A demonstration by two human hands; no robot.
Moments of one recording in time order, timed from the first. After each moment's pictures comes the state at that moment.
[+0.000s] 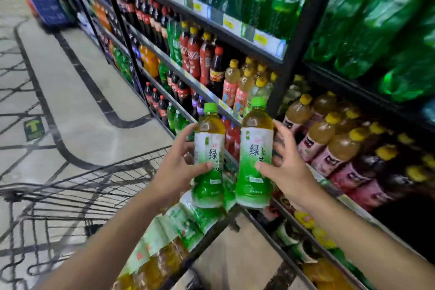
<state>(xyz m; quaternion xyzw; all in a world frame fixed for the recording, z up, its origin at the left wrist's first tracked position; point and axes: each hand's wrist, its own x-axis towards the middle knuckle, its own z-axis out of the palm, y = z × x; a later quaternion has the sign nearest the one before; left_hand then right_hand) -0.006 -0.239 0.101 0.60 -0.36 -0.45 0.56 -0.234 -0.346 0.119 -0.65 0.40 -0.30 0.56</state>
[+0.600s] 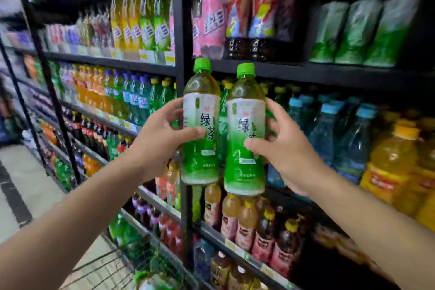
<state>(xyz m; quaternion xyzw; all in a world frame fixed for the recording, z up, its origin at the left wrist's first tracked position) -0.158 -0.321 0.370 0.44 -0.55 -0.37 0.61 -0.388 -0.353 0.372 -0.69 0.32 -0.49 0.42</state>
